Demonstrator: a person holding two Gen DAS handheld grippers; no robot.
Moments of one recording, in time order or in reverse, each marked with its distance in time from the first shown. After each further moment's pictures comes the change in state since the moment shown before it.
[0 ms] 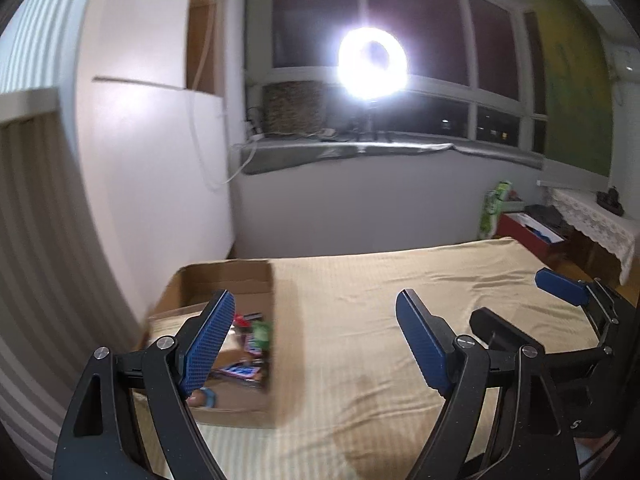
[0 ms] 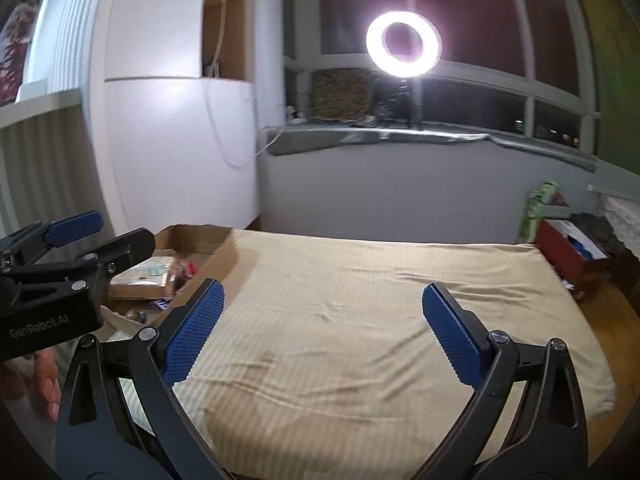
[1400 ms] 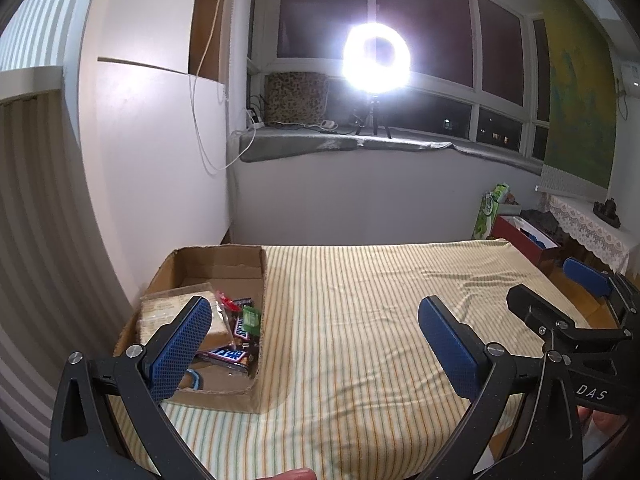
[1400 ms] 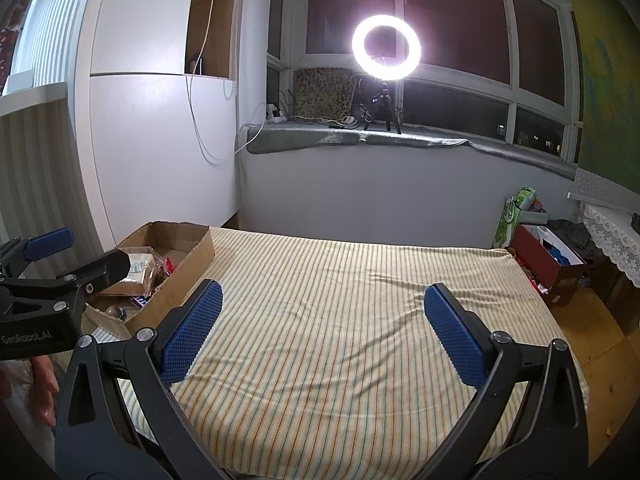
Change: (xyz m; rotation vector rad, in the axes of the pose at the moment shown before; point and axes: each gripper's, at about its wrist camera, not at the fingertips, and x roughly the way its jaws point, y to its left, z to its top) left arm 0.000 0.004 -0.008 -0.062 0.037 -0.008; right arm -0.006 -0.007 0.004 -0.035 0.013 -0.055
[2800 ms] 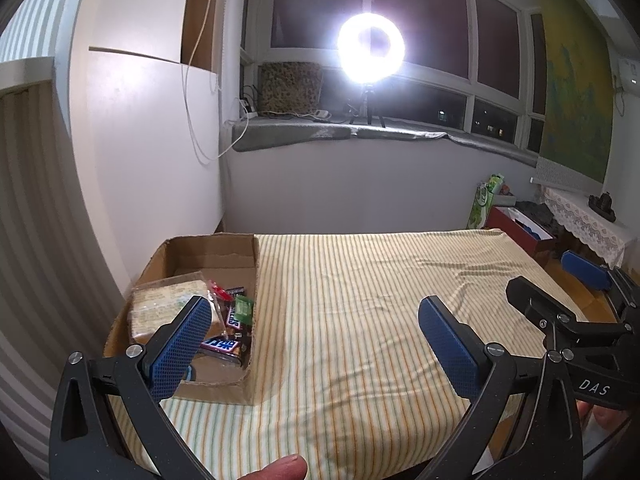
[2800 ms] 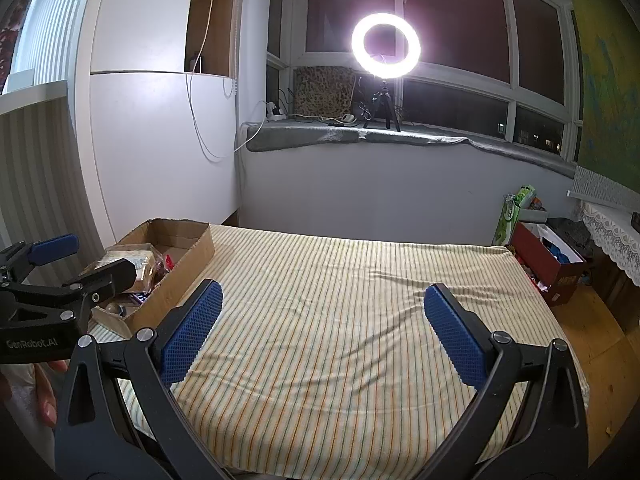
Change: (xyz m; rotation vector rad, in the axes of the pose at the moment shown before) left arm 0.004 -0.005 -0.006 0.004 0.038 -0.021; right arm 0.002 0.000 -0.001 -0.002 0.002 0.002
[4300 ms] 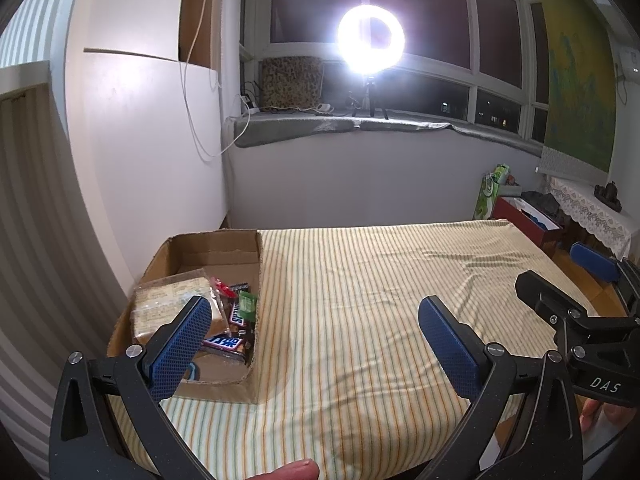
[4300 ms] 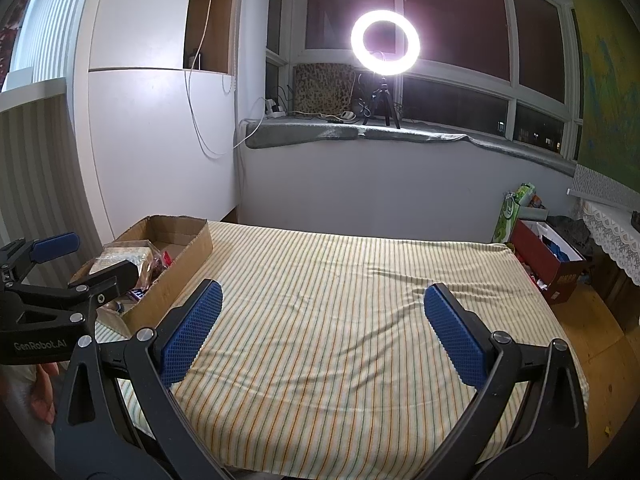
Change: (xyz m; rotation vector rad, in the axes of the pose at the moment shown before) left arm 0.005 -0.002 -0.002 0.022 0.020 0.028; right arm -0.001 -0.005 -0.004 -0.002 0.012 0.002
